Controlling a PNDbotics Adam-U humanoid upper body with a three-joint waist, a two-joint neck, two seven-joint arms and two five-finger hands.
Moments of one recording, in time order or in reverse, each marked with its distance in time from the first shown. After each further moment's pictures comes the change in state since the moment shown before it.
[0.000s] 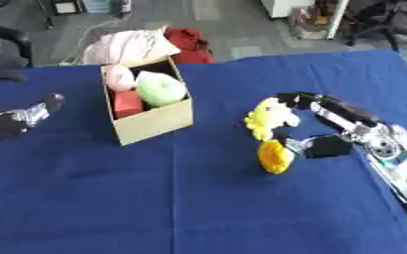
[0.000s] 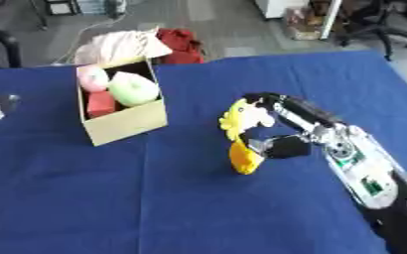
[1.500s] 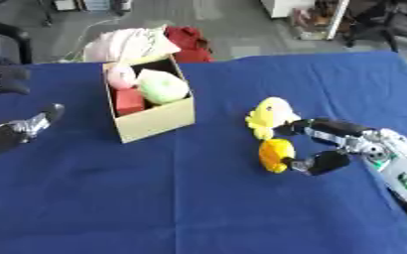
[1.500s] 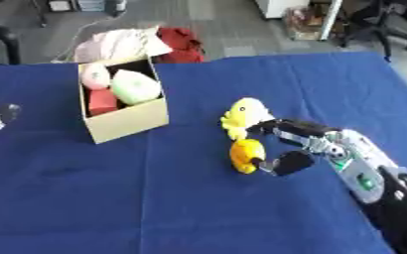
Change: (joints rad) left arm 0.022 -0.047 0.016 -0.013 -0.004 0.003 -0.037; right arm -0.043 0.043 0.023 0.246 0.109 -0.072 0.060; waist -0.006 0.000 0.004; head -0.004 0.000
